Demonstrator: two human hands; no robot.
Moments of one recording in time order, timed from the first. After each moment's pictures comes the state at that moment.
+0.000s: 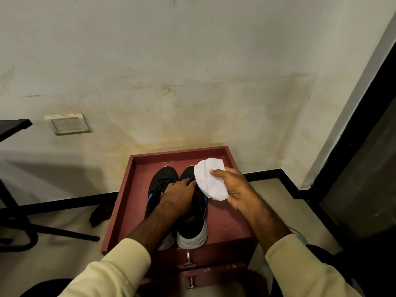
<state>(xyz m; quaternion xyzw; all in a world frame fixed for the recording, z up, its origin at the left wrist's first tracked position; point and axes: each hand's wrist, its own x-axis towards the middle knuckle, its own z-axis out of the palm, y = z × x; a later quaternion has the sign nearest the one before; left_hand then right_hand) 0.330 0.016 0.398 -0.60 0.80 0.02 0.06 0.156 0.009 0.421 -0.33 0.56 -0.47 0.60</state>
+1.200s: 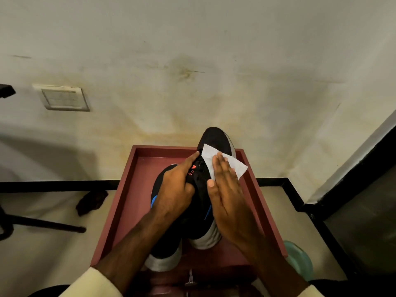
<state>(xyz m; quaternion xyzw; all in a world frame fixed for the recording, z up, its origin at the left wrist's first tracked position) 0.372 0.006 0.425 -0.58 0.66 0.23 -0.43 0.211 0.021 0.400 -0.77 0.51 -0.36 0.16</state>
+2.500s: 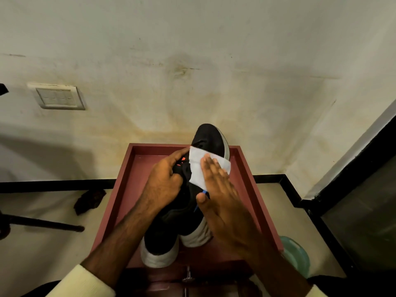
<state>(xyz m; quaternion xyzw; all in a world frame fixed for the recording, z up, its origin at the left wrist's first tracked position) 0.384 0.003 0.439 -0.57 0.62 0.30 -0.45 0.205 0.047 0.416 -0.82 0.48 -0.28 0.16</state>
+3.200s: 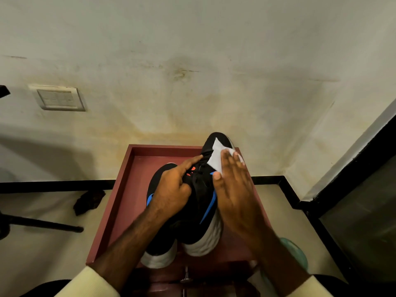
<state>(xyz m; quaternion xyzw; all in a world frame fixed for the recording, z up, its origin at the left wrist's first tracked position) 0.369 0.012 0.430 -0.53 0.66 0.28 -0.44 0.187 0.021 0.418 -0.76 0.56 -0.31 0.11</state>
